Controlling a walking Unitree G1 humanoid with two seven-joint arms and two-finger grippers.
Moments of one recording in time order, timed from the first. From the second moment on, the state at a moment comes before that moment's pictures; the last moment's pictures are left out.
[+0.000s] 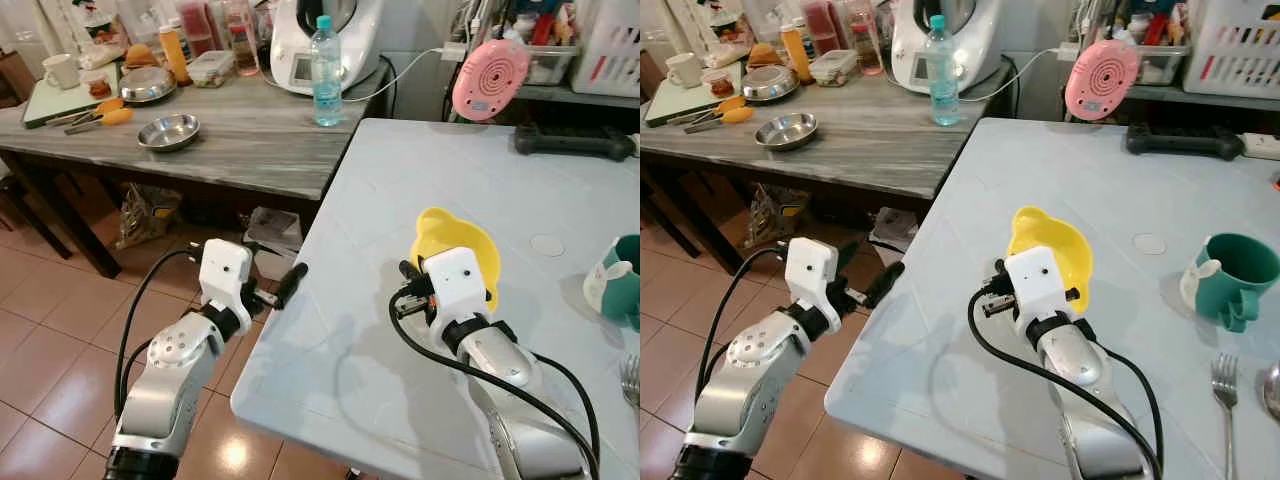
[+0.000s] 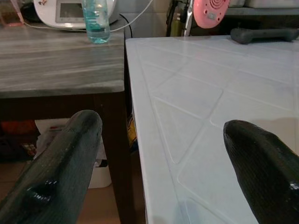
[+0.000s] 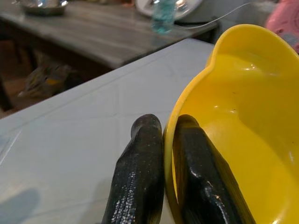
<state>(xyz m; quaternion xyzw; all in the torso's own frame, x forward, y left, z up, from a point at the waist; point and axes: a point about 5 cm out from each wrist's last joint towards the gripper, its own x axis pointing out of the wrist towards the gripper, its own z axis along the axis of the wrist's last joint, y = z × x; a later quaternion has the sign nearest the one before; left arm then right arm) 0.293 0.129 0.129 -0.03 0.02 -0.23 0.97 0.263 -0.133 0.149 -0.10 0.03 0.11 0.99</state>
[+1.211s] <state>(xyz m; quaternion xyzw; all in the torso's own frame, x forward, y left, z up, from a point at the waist) 0.302 0.133 0.120 -0.04 0.02 -0.21 0.98 0.267 -0.146 0.159 -0.09 0.01 0.05 0.99</state>
